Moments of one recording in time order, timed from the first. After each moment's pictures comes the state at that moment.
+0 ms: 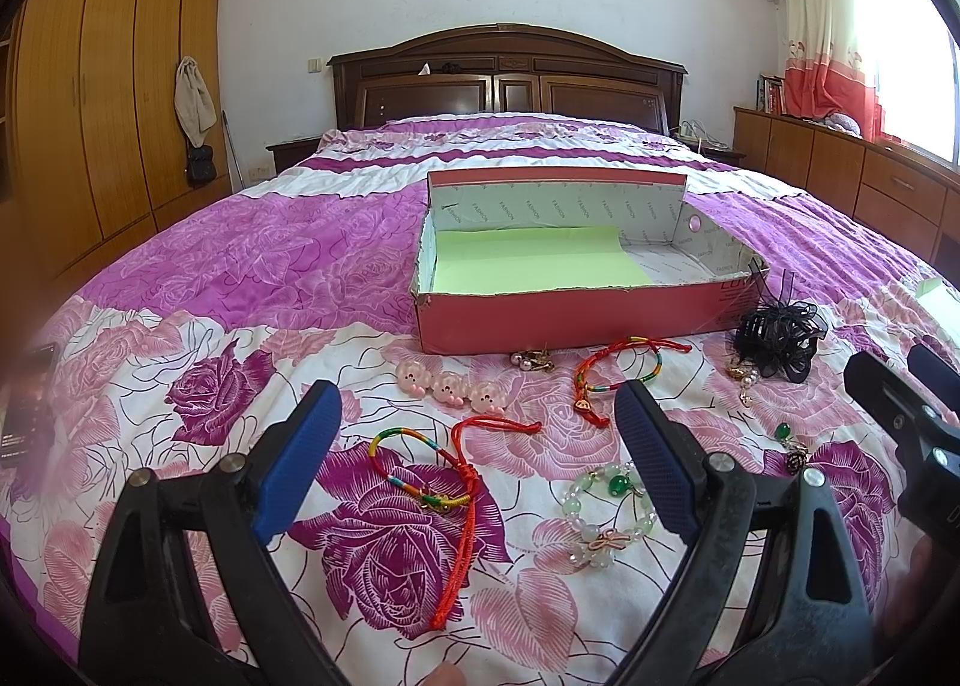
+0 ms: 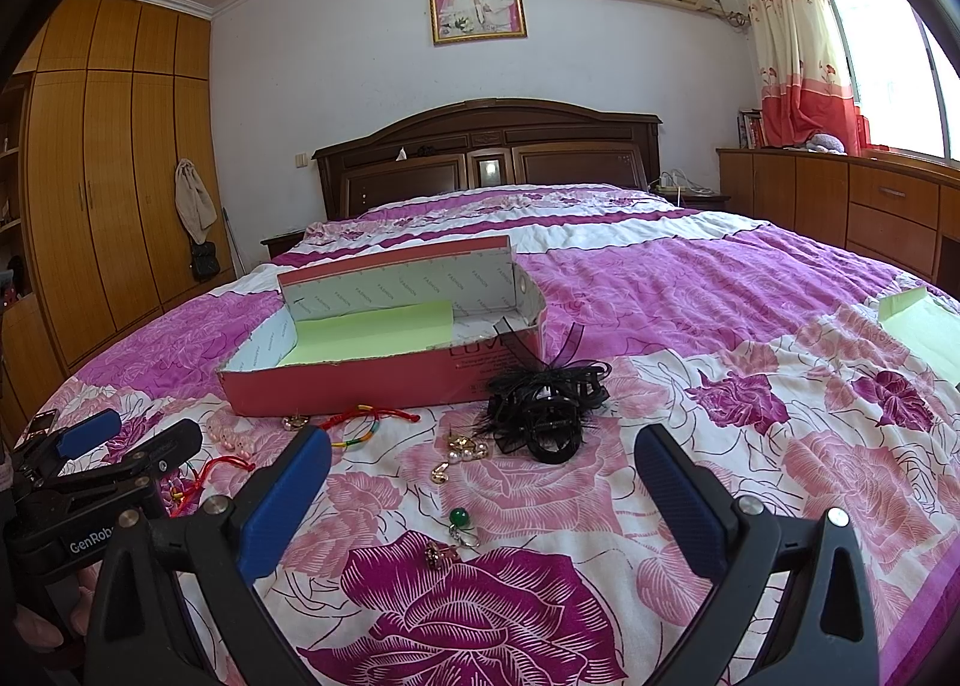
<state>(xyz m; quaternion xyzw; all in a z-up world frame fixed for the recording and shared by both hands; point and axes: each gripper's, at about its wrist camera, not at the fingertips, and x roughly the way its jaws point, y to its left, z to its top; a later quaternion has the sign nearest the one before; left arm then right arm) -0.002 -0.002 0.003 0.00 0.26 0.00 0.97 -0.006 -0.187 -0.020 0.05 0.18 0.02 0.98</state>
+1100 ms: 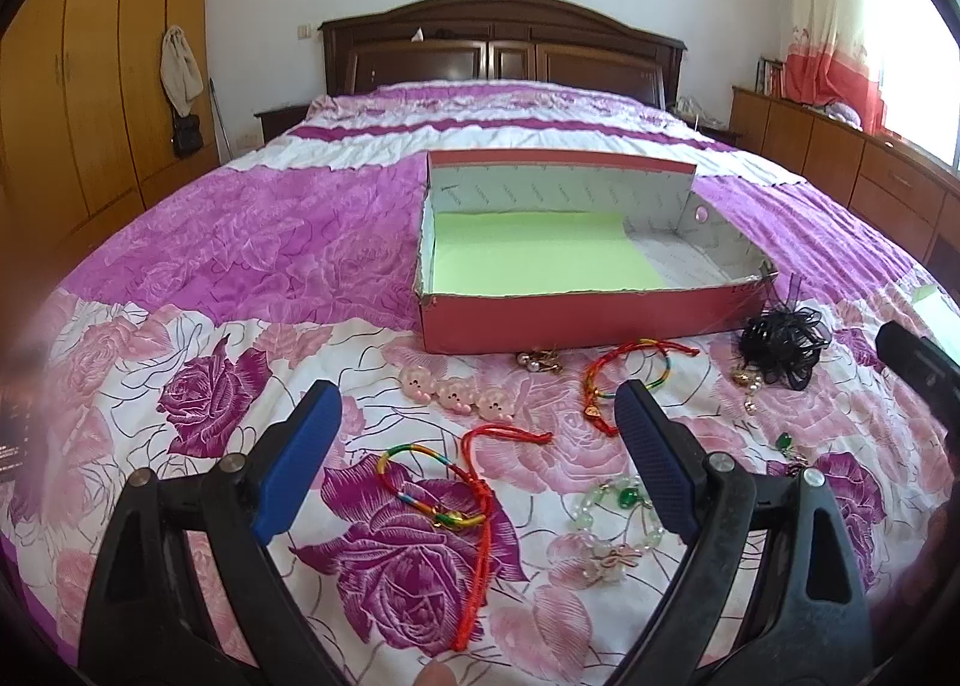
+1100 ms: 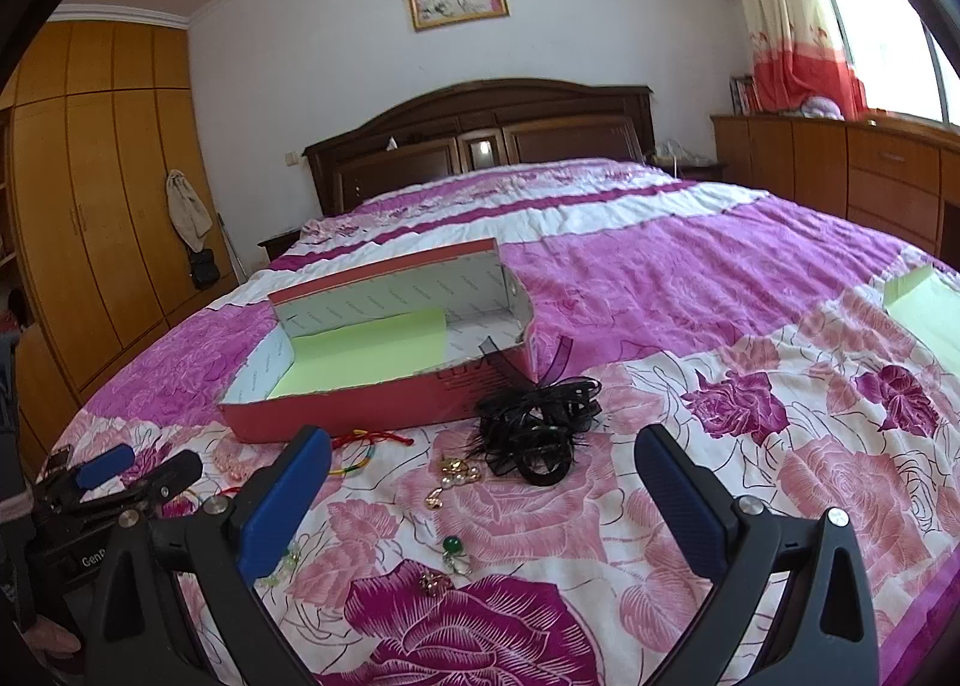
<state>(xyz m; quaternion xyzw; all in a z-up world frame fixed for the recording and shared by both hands) 0.029 0.014 0.015 -0.01 0.31 -0.01 0.95 0.013 -0.208 0.002 0.09 0.22 0.02 0.97</state>
